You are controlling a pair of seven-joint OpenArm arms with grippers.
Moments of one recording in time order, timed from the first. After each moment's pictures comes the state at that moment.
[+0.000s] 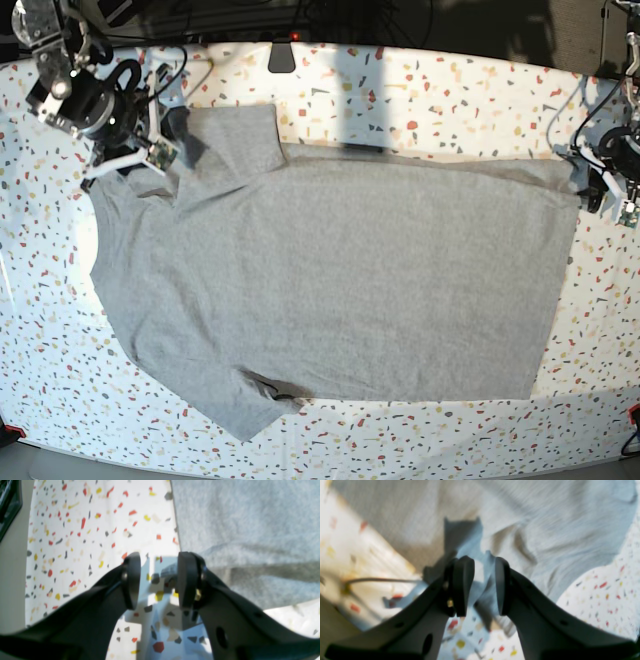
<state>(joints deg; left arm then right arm) 15.9 -28.7 -16.5 87.5 -5.7 -21.8 19.1 -25.7 37.0 0.6 113.1 -1.2 34.7 -37.7</state>
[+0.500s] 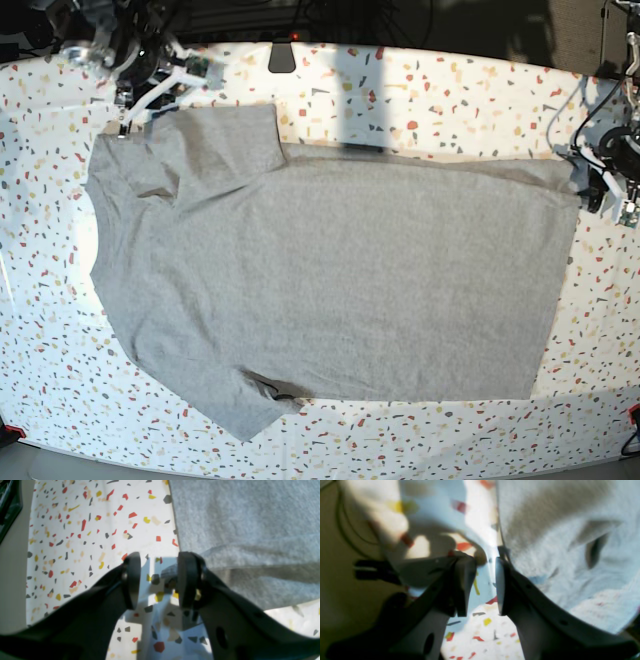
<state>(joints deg) 15.9 -28.7 -16.5 87.5 -5.7 -21.8 19.1 -34.6 40.5 -12.0 113.2 -28.3 32.9 -31.1</state>
